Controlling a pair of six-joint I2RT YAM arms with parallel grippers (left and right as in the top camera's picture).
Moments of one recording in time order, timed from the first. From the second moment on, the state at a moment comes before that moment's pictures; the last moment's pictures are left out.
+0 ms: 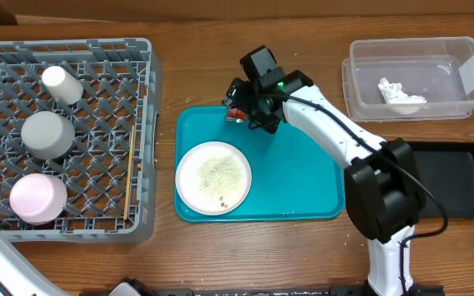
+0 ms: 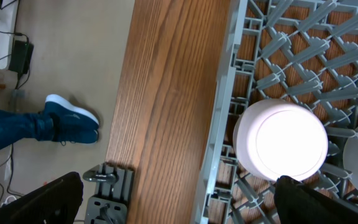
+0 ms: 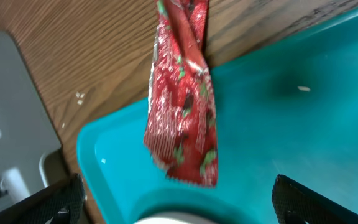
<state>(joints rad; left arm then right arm) 0.81 1.34 1.55 -1.53 -0.42 -0.90 0.53 2.13 1.71 -0.69 -0.15 1.02</state>
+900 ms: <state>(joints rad) 0.81 1.34 1.55 -1.53 -0.42 -0.90 0.52 2.25 1.71 -0.66 -0.18 1.17</state>
